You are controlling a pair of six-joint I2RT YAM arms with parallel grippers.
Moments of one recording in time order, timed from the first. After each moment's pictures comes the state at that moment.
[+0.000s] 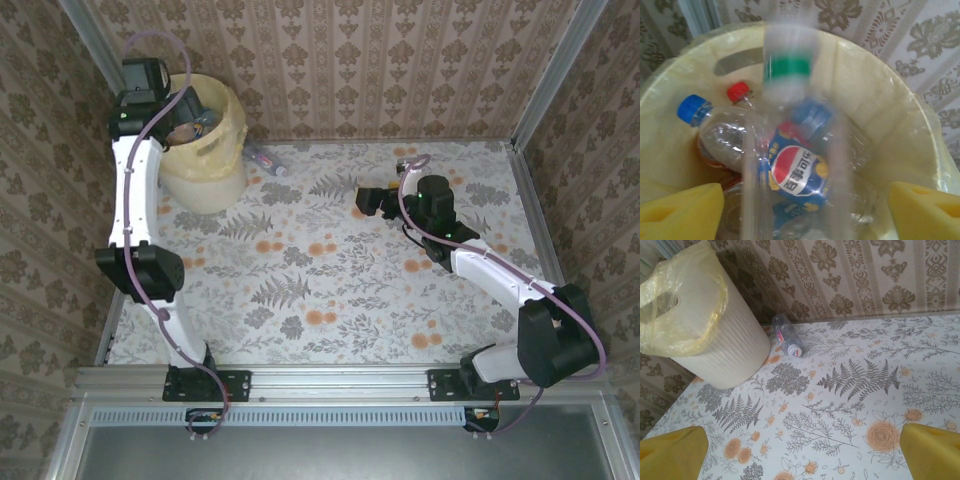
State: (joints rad) left arm -0.01 1.93 2.30 -0.94 -0.09 -0.27; right arm 0.36 1.38 0.87 0.24 -0.20 0.37
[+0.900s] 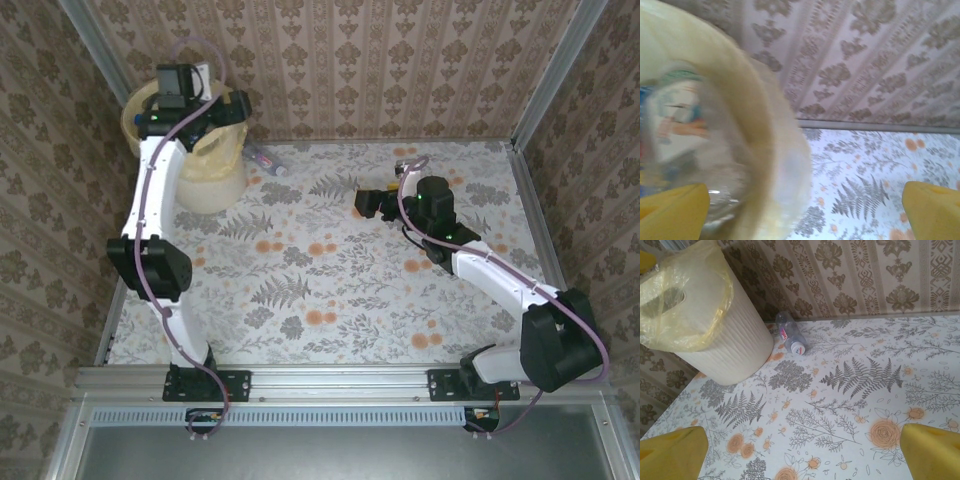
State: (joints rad) left arm -0.13 1.92 2.16 -0.77 0.23 -0.23; right arm 0.37 1.35 0.87 0.21 -0.19 0.36
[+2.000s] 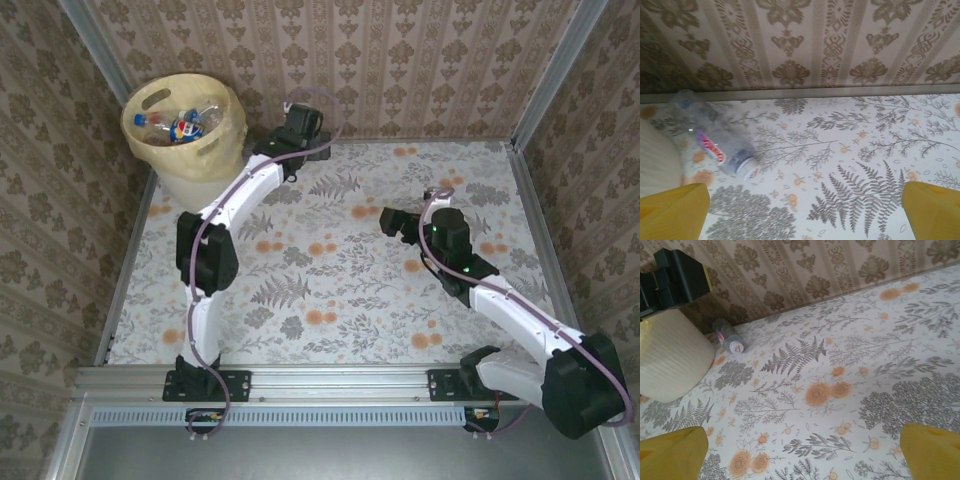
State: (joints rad) left arm -0.55 2.15 2.07 -0.57 -0.35 -0.30; right arm 0.37 1.09 0.61 0.14 0.09 0.47
